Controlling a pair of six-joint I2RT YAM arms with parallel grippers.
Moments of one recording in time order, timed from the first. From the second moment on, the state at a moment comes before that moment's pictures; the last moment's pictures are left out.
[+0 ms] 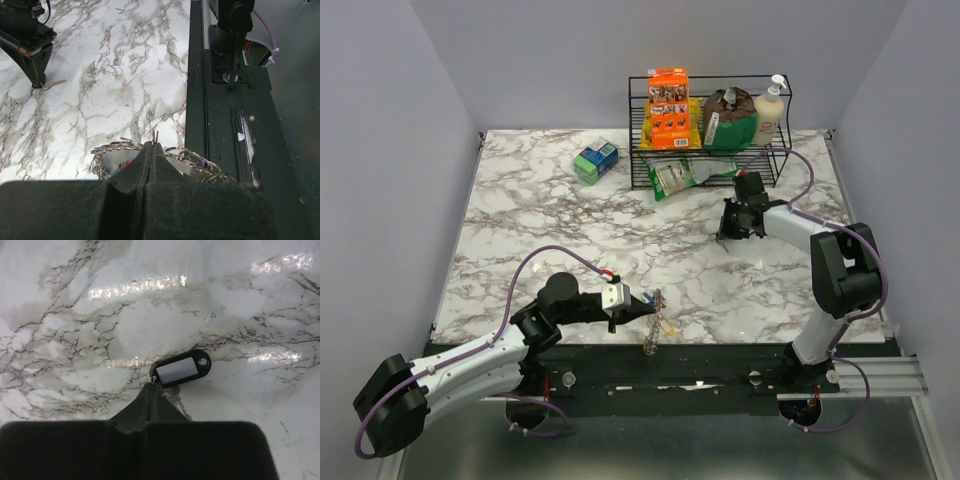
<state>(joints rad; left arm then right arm) -0.87 0.78 0.25 0.44 0.60 0.08 0.27 1.78 1.07 -0.28 -0.04 0.45</state>
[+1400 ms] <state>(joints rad) -0.88 0.80 0.42 0.17 0.35 0.06 0.34 0.95 0.66 -0.10 -0.87 0.26</state>
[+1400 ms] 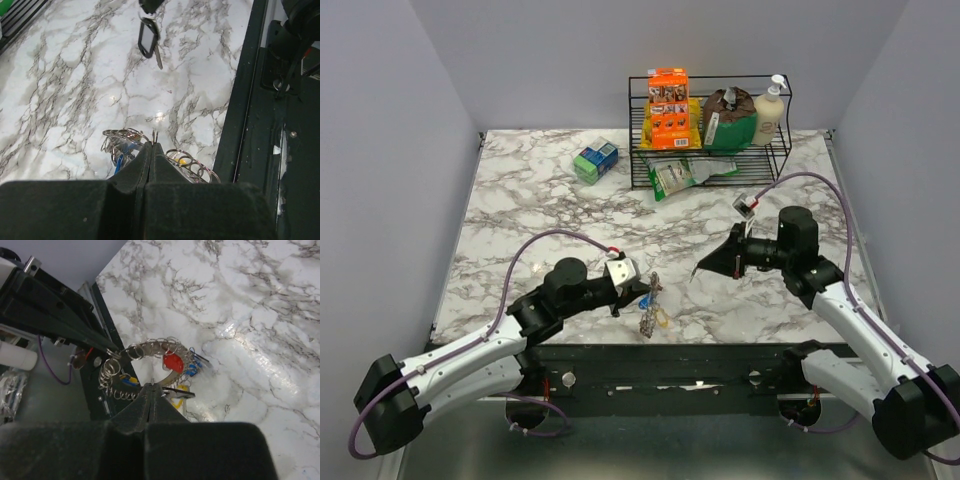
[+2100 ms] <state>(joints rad) -0.88 0.82 0.49 0.04 0.26 0.10 0.49 0.96 0.62 -0.05 -0.92 0.24</state>
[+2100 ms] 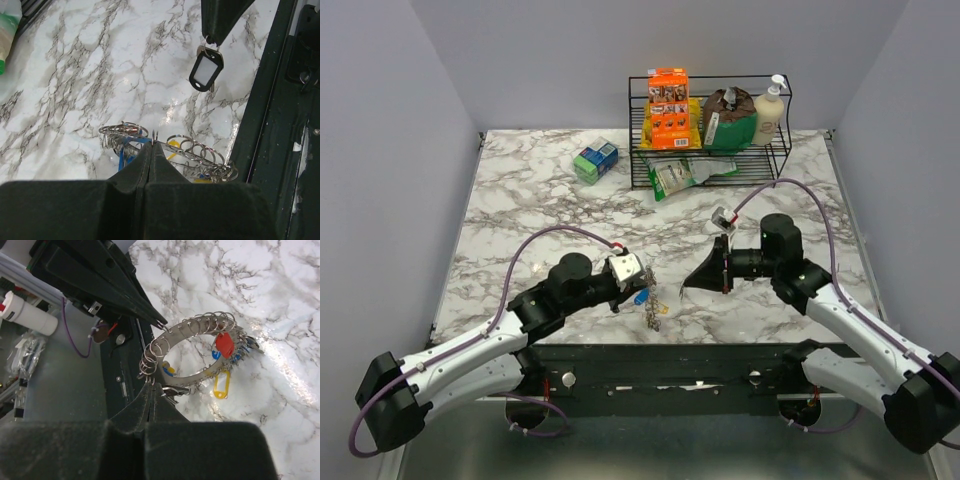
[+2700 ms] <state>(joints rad) -0.88 0.84 0.49 0.07 0.26 0.11 0.59 1.06 0.67 -0.06 -0.88 0.16</state>
